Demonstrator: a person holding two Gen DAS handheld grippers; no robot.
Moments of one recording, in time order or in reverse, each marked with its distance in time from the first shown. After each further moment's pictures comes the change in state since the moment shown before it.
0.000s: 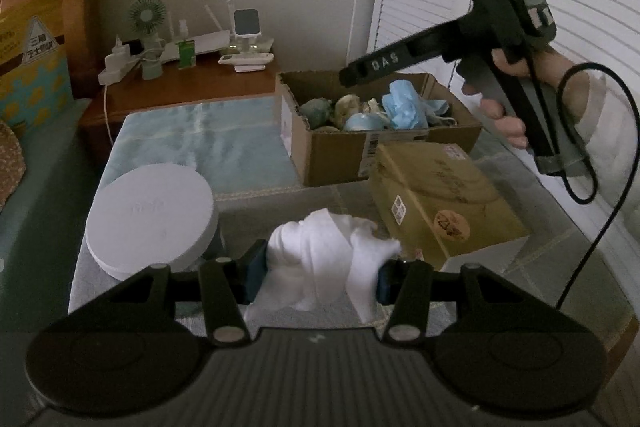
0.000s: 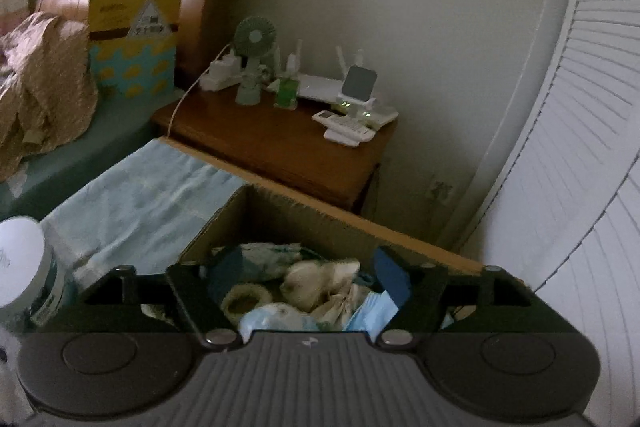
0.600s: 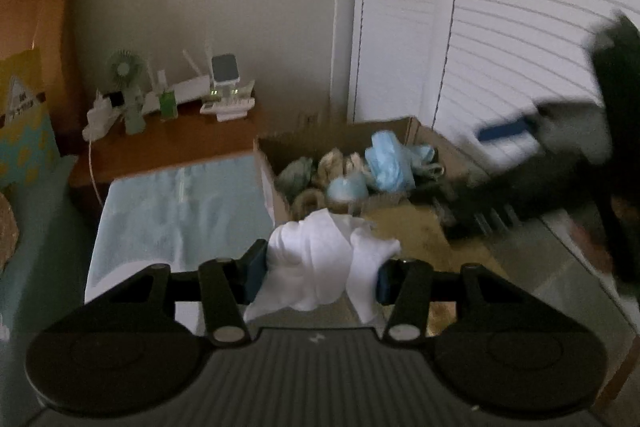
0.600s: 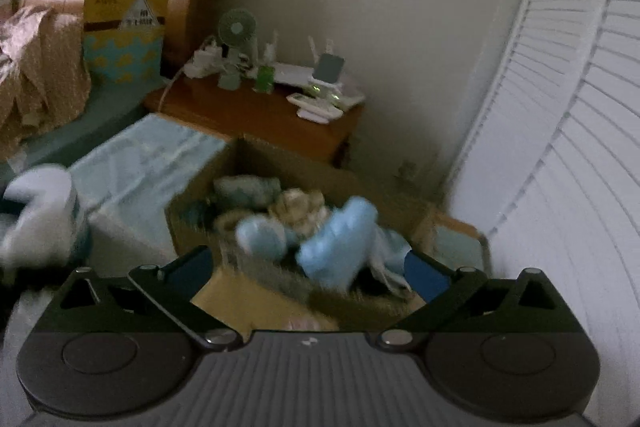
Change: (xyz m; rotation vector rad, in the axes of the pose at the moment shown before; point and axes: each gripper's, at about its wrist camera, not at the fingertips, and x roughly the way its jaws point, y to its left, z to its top) left arm 0.006 -0.013 0.050 0.089 -0.087 -0.014; right arm -0.077 0.006 -0.057 0.028 0.012 -0.102
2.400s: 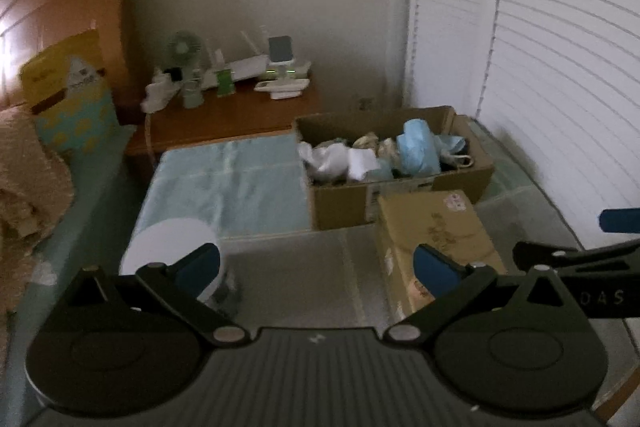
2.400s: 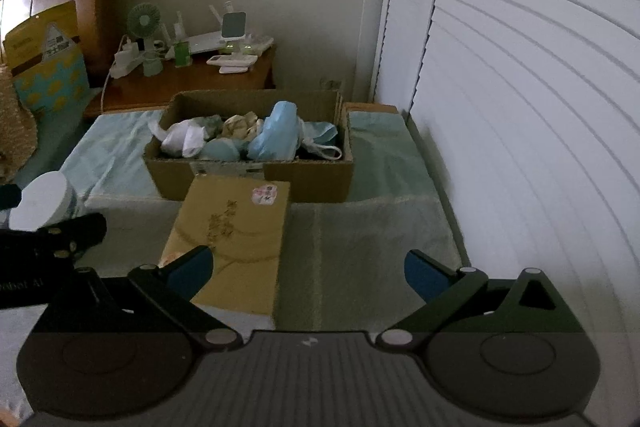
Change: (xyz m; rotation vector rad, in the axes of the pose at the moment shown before) left arm -0.029 -0.040 -0.001 -0.081 0.075 0.220; right arm -0.084 -0.006 -0.049 0.353 0.155 -0.132
